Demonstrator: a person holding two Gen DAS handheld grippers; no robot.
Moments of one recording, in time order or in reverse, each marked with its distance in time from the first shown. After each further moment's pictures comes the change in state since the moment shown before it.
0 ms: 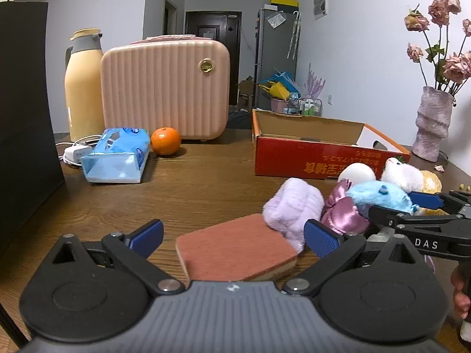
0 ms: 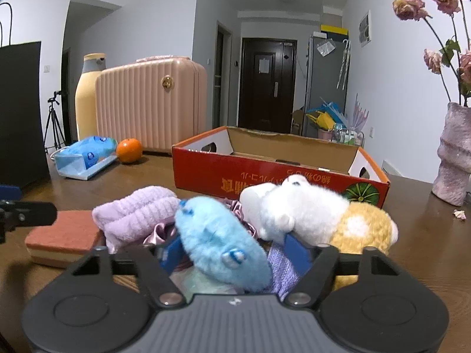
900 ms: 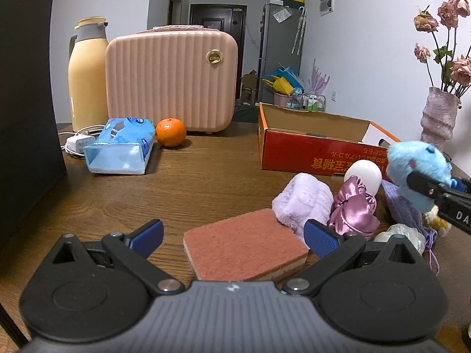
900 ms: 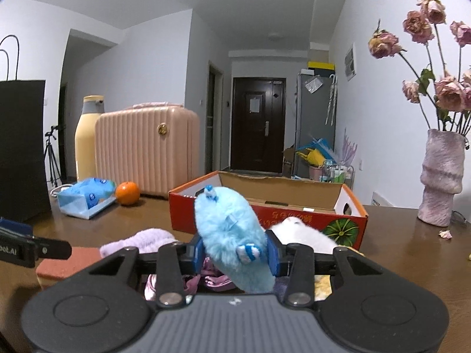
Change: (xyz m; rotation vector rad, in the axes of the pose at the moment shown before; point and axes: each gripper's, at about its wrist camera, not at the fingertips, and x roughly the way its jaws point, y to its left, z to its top) left arm 0.007 0.013 -0.001 -0.027 0.030 0.003; right arm -0.041 -0.007 0.004 0.028 -0.196 -0.036
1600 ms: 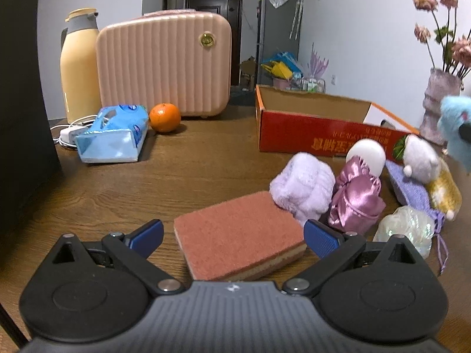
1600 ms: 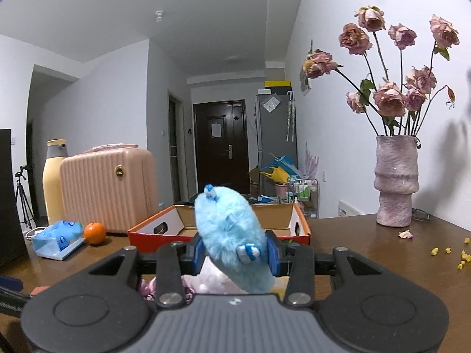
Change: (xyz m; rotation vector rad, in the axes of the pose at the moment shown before) left arm 0.013 -0.007 -0.006 0.029 0.051 0.007; right arm -0.035 -0.046 0.010 0.114 -0.106 -0.133
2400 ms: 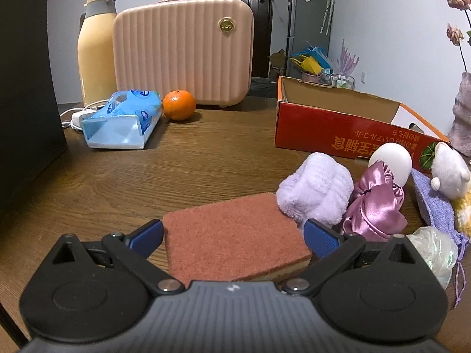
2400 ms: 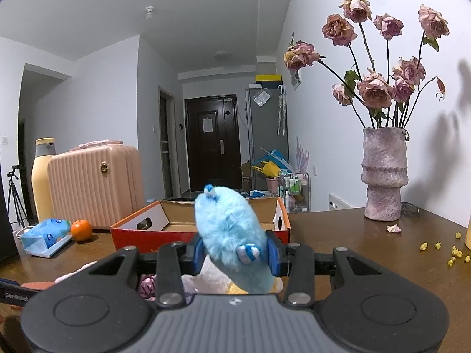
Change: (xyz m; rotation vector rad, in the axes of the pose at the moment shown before) left arm 0.031 -0.021 0.005 -0.067 0.046 0.116; right arm 0.004 -0.021 -0.001 0.015 0.025 -0.031
